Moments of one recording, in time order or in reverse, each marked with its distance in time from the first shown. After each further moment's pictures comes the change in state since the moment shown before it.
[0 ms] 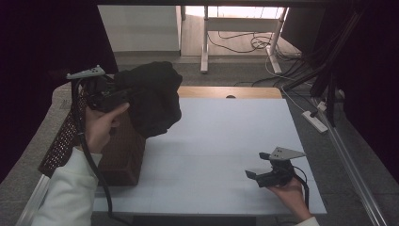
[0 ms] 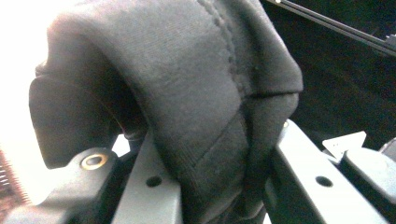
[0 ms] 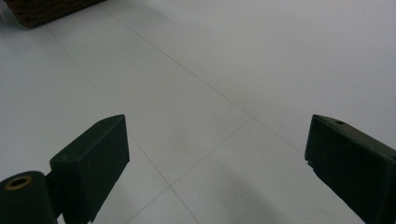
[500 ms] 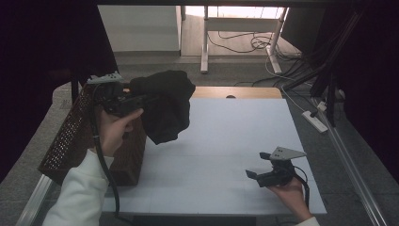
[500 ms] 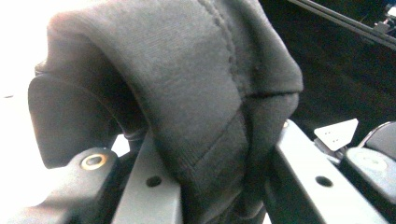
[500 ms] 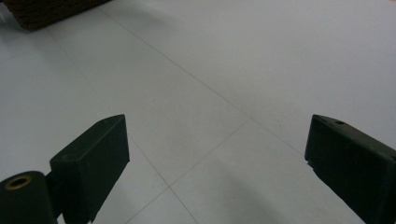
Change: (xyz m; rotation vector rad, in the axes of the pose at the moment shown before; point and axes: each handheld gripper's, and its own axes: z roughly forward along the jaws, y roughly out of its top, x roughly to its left) left arm -0.009 -0.013 0.029 0.045 -0.045 -0.003; right arm 0.000 0.000 0.000 -0.003 0.002 0.001
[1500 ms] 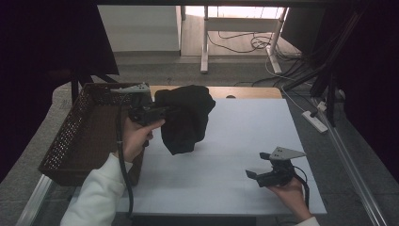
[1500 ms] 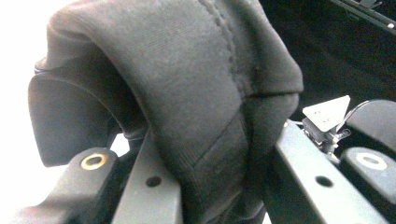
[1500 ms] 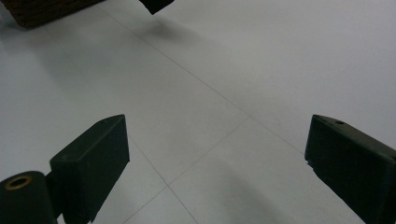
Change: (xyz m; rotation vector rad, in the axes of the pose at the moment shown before) left arm -0.014 -0.025 0.054 0.086 -0.084 -0.012; right arm 0.000 -0.001 0.001 0.010 -0.002 0.002
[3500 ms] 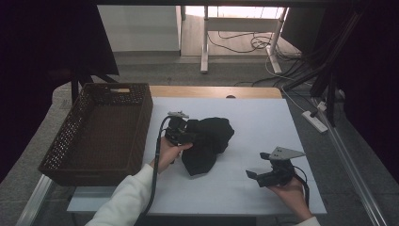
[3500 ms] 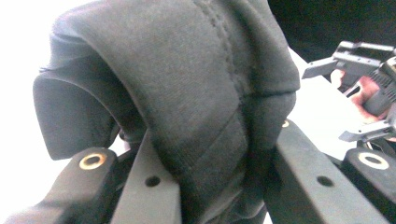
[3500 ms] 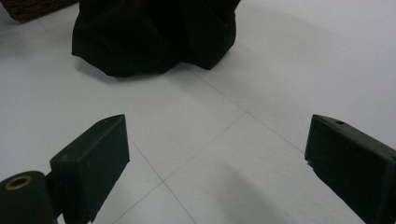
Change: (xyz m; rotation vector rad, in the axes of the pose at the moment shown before) left arm 0.025 -0.081 0.116 0.267 0.000 -0.079; right arm -0.001 -0.001 0.001 0.019 -0.011 -0.010
